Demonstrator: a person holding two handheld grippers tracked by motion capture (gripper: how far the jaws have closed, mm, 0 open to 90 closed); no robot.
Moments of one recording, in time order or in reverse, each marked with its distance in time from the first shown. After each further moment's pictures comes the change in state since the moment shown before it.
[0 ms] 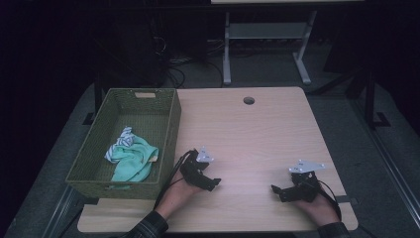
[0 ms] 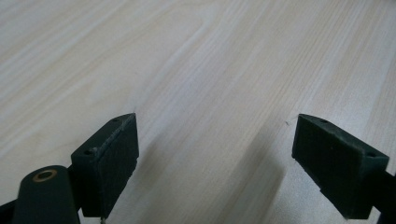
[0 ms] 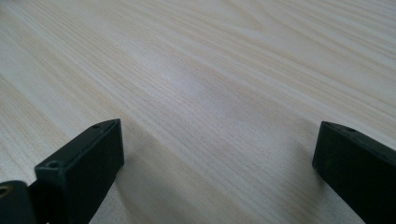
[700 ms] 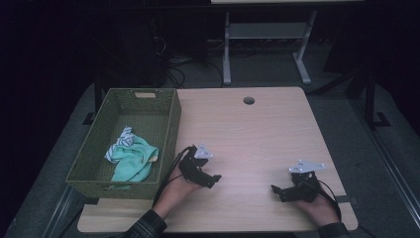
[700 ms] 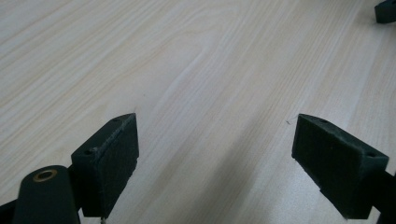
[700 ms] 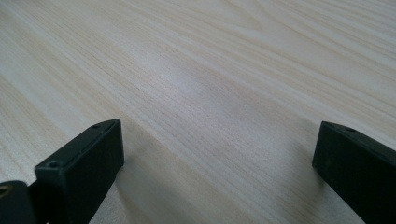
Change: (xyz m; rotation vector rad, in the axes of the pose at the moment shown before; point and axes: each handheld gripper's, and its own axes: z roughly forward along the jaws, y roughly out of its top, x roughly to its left) left arm 0.001 0.011 -0.015 -0.030 -0.007 0.002; right arm 0.000 0.000 0.000 0.001 0.000 0.002
